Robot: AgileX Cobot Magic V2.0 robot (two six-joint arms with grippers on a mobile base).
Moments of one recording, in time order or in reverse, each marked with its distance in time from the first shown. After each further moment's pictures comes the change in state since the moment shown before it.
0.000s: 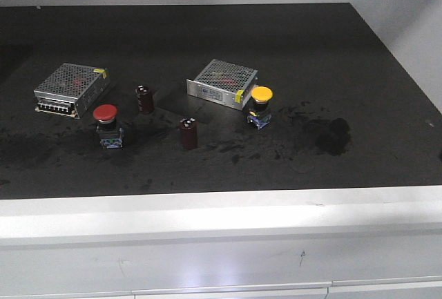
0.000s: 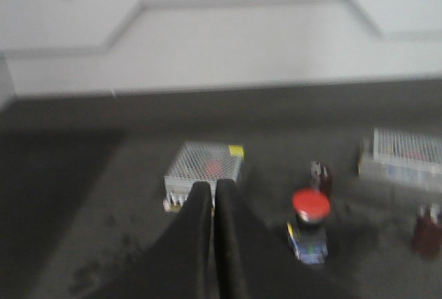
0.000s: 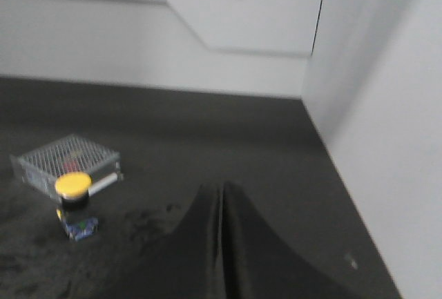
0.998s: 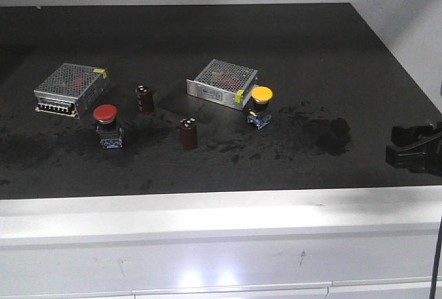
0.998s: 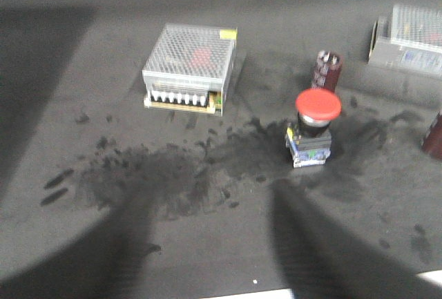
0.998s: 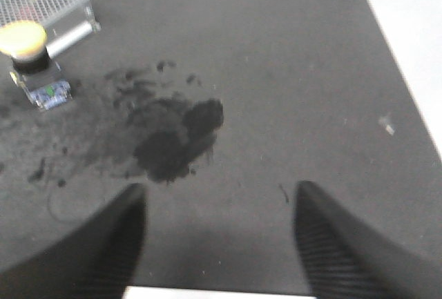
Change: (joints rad) left arm -0.004 0.265 -0.152 -0.003 0.215 0.000; right arm 0.000 0.320 -0.102 0.032 0.207 0.000
